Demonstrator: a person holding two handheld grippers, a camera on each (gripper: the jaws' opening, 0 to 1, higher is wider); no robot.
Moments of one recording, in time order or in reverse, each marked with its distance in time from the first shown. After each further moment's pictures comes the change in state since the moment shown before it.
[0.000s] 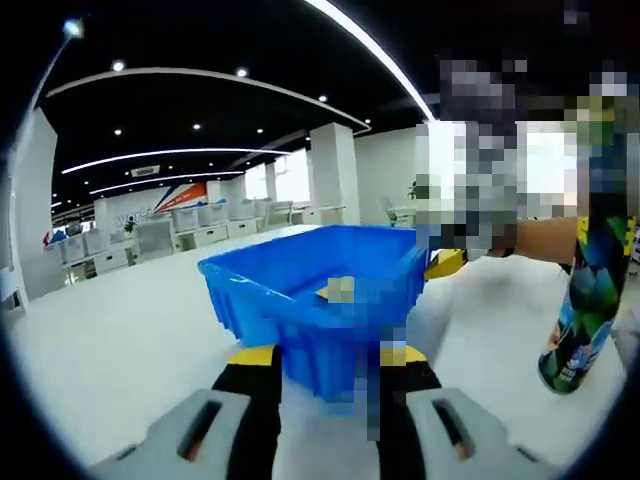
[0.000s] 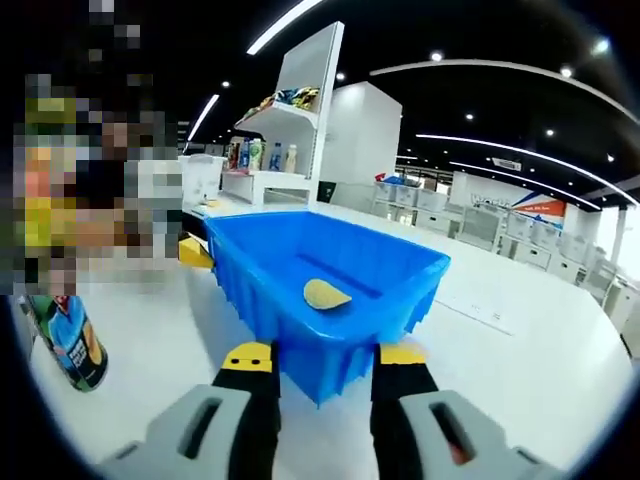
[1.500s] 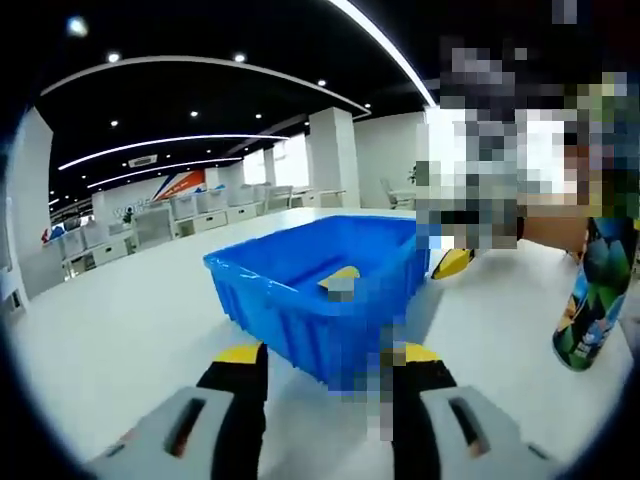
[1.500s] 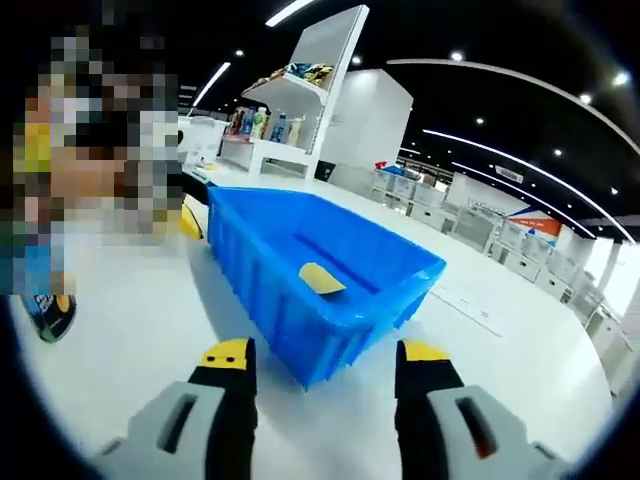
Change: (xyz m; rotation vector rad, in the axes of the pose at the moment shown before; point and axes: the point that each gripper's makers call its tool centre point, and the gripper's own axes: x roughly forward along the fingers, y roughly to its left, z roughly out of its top) left arm -0.001 0.010 -0.018 0.025 0.061 -0.009; right arm -0.007 0.007 -0.021 -0.127 0.065 -0.032
